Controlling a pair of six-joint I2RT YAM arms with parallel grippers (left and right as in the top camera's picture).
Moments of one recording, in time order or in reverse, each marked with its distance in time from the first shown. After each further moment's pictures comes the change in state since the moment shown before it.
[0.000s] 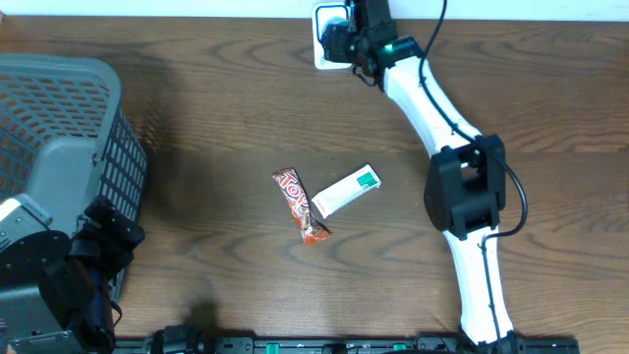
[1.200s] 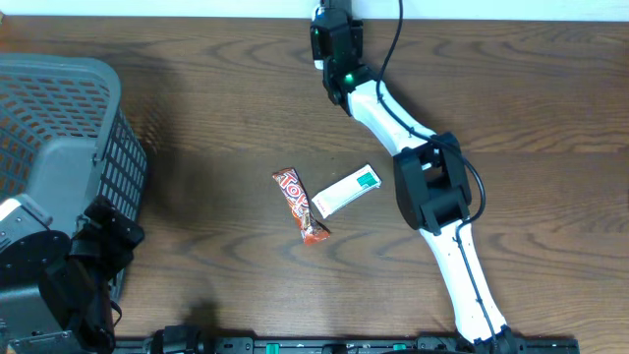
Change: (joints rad) left arm 0.000 0.000 0.000 0.000 0.000 0.000; right arm 0.099 0.172 -0.002 0.448 0.454 -0.228
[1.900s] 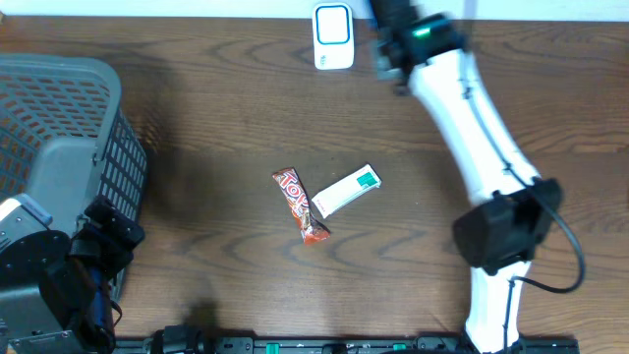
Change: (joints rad) left arm 0.000 0.000 0.000 0.000 0.000 0.000; right arm -0.129 -0.486 0.016 -1.204 -0.001 0.034
